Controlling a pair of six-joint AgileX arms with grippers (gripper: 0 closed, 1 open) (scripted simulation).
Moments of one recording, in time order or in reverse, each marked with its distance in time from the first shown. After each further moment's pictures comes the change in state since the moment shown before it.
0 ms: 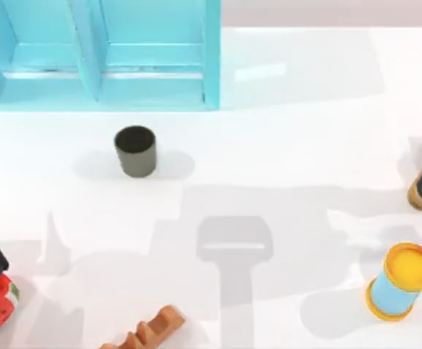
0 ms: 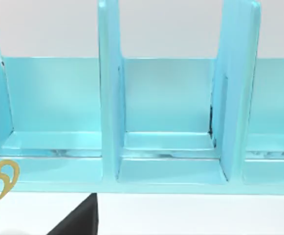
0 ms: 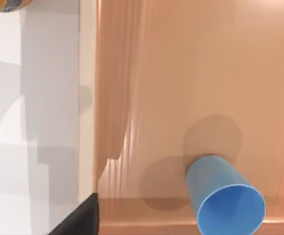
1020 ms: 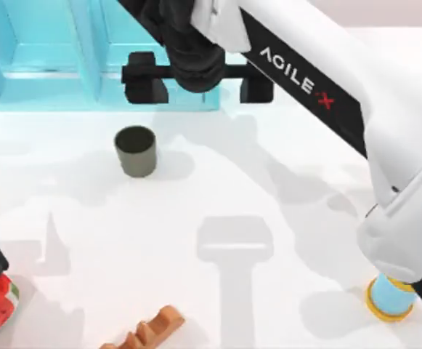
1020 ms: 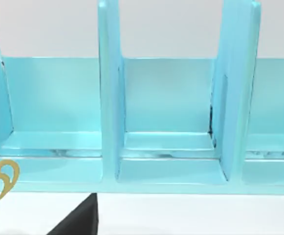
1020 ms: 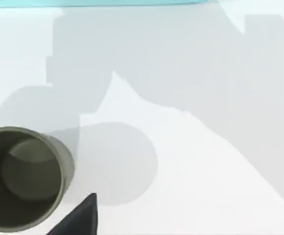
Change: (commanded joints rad) left arm 0.000 0.000 0.000 0.000 0.000 0.000; right arm 0.922 0.854 1.038 0.072 0.239 0.979
